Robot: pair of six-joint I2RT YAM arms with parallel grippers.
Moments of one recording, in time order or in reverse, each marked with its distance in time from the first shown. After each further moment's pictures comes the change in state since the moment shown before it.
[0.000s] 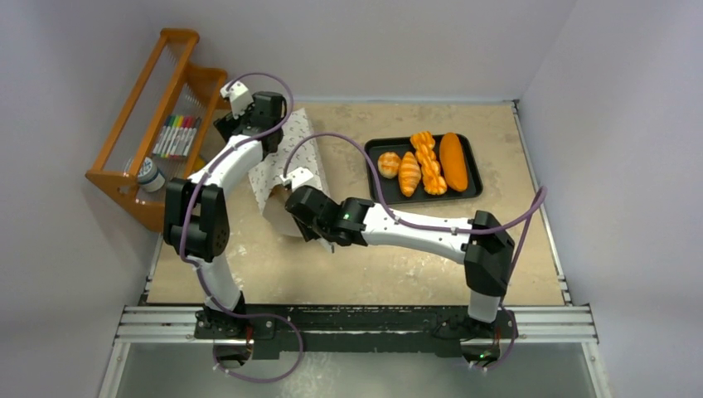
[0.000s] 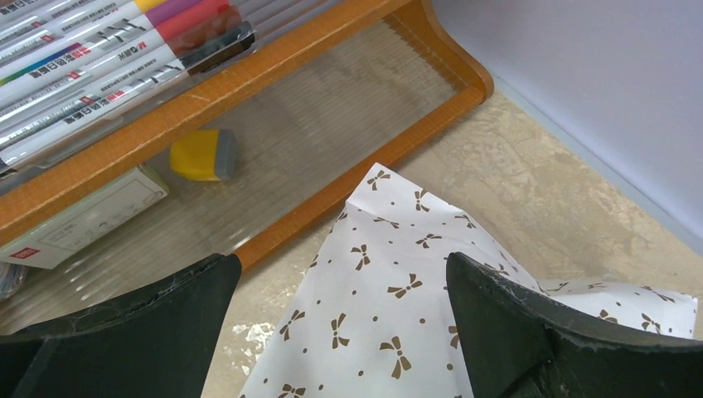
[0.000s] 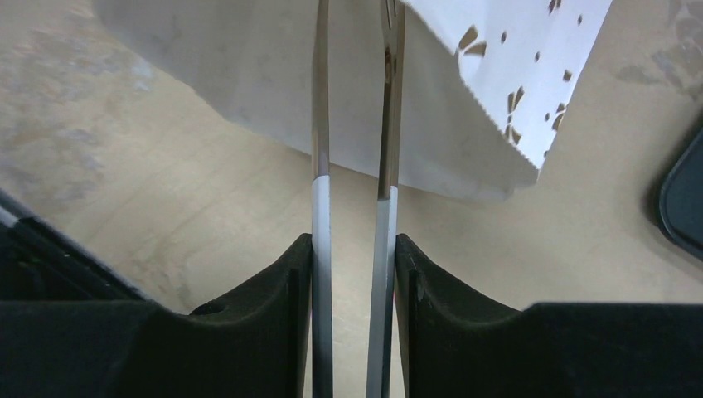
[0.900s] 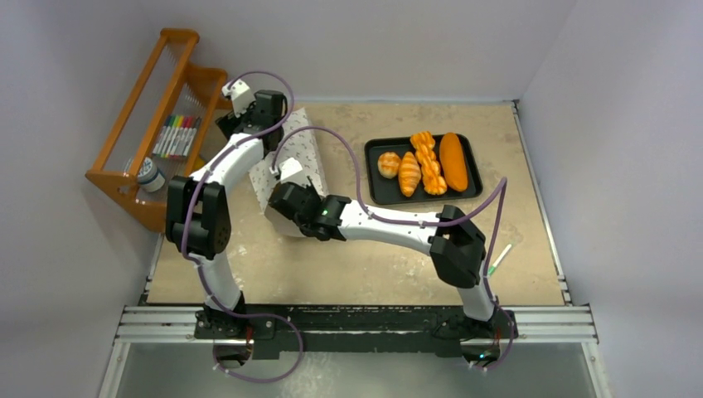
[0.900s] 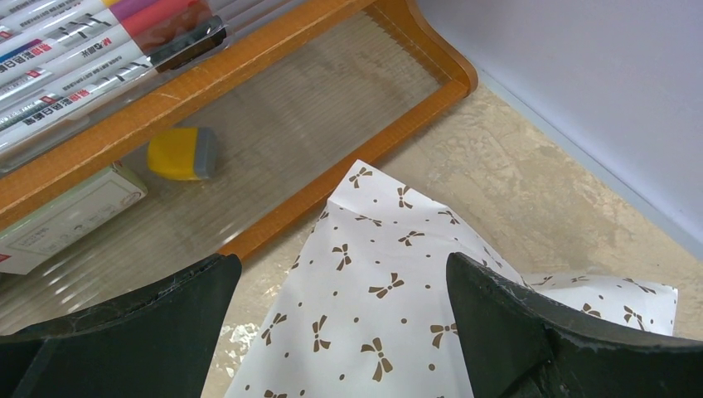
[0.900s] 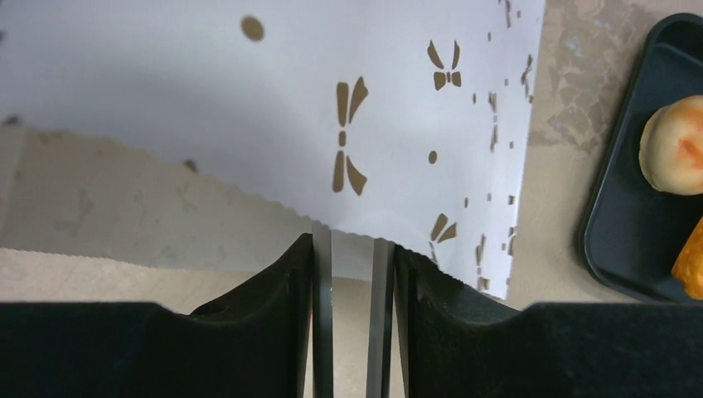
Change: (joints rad) left arm 0.002 0.023 0.029 0.000 0.032 -0.003; right arm -0.015 0.187 0.127 0.054 0.256 -0.046
